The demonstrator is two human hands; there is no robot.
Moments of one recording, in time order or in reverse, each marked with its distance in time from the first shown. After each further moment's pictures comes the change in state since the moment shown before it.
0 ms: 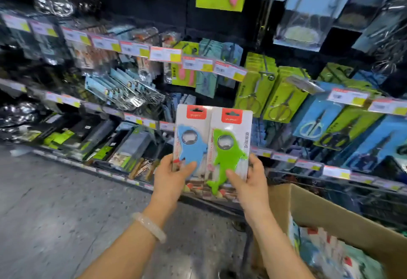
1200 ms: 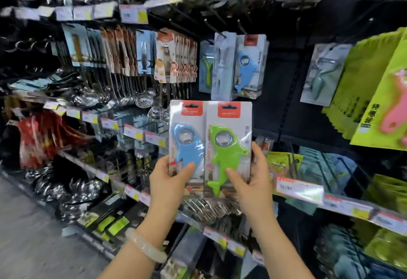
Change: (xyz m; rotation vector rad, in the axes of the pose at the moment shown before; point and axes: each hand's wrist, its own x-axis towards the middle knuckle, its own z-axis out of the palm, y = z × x) left_hand 0.253 0.215 -0.247 -0.108 0.264 0.413; right_hand 0.176 -0.141 0.384 0.069 -0.250 -0.535
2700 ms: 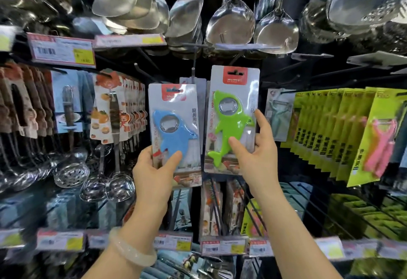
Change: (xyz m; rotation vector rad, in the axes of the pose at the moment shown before) left_hand 0.225 0.052 0.044 -0.227 -0.353 0.113; right_hand 0.180 -0.059 0.070 -0.351 0.448 -0.247
